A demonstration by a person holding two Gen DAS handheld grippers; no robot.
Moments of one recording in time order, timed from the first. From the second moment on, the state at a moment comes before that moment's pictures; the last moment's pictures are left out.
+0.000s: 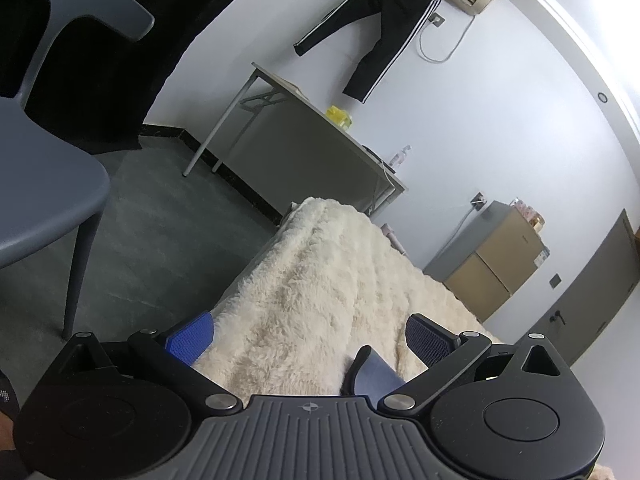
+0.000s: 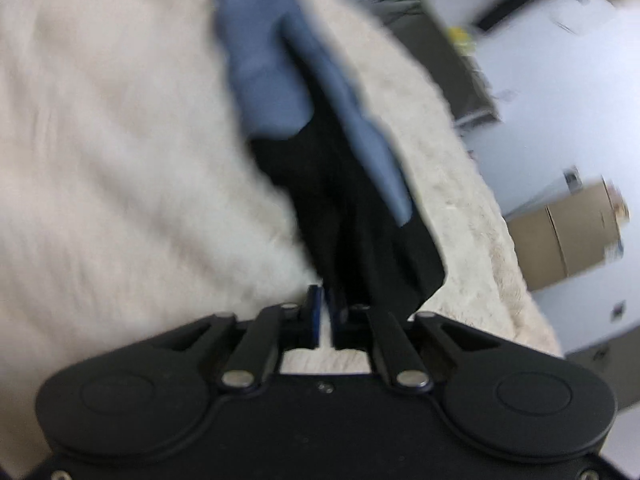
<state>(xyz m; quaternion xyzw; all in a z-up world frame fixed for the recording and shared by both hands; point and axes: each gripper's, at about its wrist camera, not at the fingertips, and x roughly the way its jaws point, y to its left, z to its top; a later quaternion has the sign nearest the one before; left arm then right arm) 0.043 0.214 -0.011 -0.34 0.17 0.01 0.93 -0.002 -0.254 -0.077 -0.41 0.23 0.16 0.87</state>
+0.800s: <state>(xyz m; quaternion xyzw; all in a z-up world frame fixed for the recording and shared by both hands) 0.048 0.213 -0.014 -0.33 0.19 0.00 0.92 0.037 -0.237 -0.073 -0.22 0.30 0.13 0.92</state>
